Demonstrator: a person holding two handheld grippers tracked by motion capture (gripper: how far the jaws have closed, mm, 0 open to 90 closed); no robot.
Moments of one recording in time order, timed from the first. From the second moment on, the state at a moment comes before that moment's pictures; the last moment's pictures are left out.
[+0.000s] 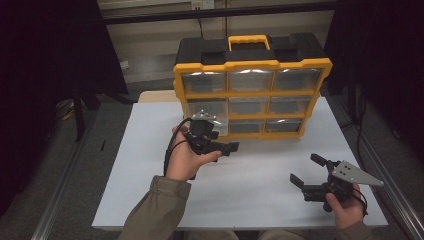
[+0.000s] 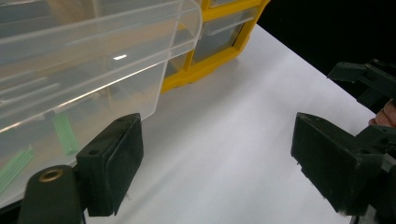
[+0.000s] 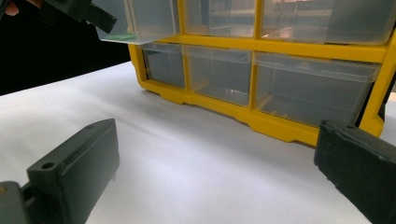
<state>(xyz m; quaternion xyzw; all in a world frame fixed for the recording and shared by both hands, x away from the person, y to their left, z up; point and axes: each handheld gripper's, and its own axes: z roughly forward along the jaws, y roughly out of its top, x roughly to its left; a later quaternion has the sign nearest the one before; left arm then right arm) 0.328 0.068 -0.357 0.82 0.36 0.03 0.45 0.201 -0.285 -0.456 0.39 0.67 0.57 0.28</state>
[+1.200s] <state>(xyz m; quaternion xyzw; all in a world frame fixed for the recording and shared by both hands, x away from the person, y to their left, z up) 0.331 0.093 -0.364 0.78 0.42 0.13 0.45 0.200 -0.285 -0.456 0.39 0.67 0.57 0.28</state>
